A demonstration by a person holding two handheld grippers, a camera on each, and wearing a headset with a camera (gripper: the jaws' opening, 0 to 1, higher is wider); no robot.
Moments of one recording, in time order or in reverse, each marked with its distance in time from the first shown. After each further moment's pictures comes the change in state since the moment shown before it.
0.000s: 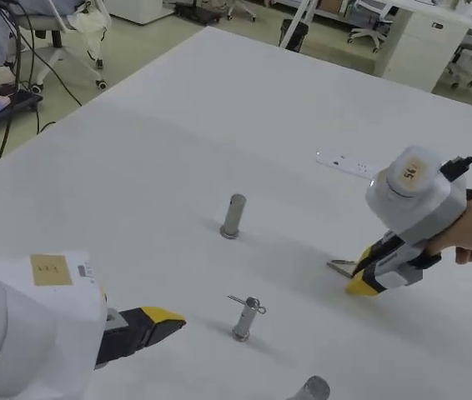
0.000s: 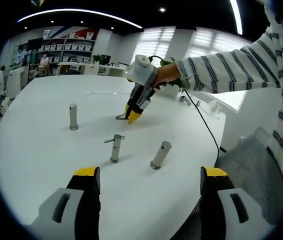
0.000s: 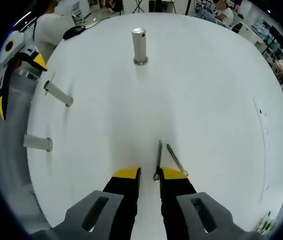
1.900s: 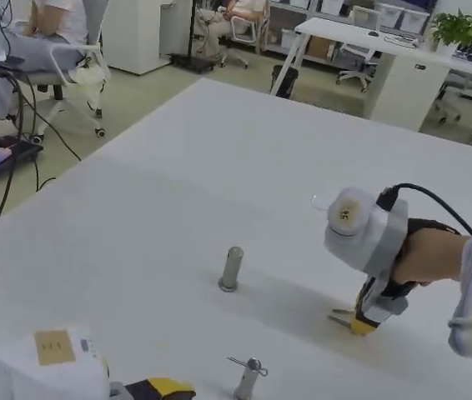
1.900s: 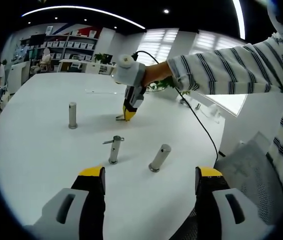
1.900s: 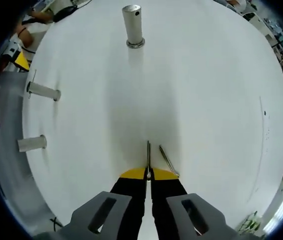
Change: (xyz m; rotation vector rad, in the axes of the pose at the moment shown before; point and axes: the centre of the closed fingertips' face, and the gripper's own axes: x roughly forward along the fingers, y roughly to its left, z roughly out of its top) left arm 0.002 0.000 0.004 -0.039 -0.009 -0.007; right arm 0.006 -0.020 -0.003 0.003 0.234 -0.010
